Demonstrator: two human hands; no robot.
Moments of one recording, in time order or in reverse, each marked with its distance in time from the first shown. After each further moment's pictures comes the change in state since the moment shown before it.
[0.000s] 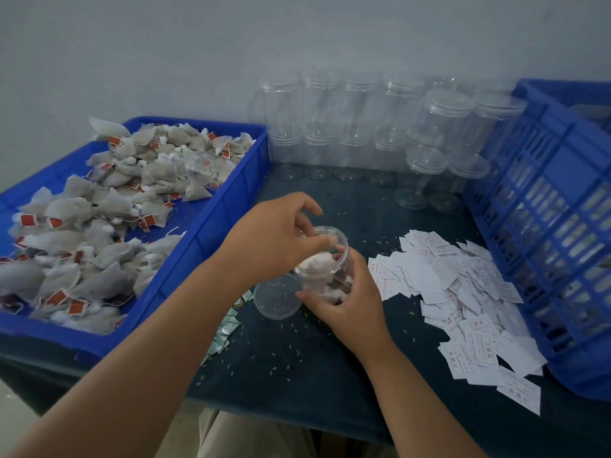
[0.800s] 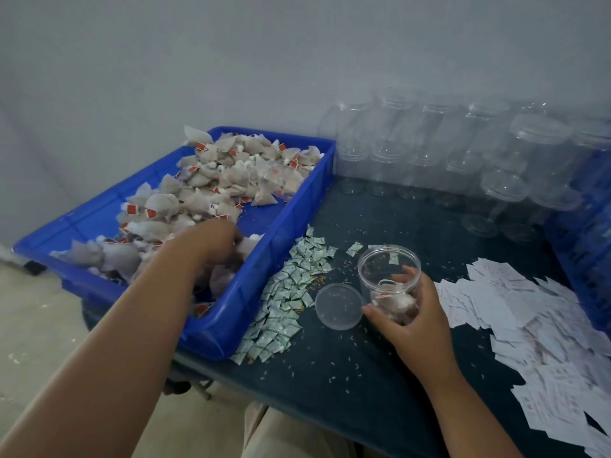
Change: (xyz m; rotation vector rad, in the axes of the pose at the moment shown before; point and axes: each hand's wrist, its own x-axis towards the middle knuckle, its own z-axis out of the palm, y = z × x) left_hand -0.013 -0.193 -0.085 0.591 -0.307 -0.480; right_hand -0.003 -0.001 0.001 -0.016 -0.034 -0.086
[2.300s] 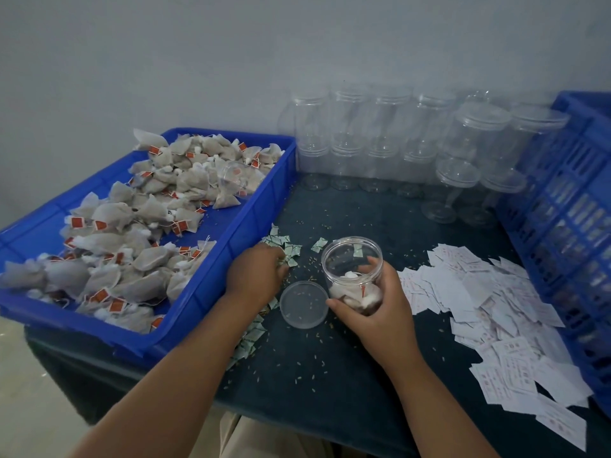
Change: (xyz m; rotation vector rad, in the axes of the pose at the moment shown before) left_hand 0.007 0.134 0.081 -0.246 0.470 0.130; right_hand 0.003 0.000 -0.001 -0.017 0.045 -0.008
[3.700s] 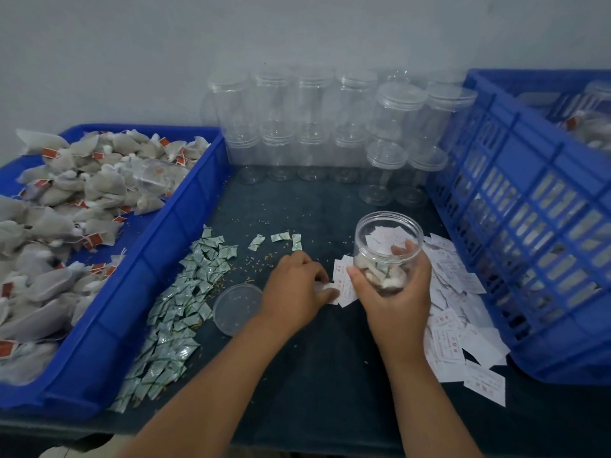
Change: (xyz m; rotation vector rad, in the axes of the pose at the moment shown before) left_hand -0.021 0.148 0.044 -0.309 -0.174 0.266; right_hand 0.004 0.016 -0.076 -0.024 0.556 0.010
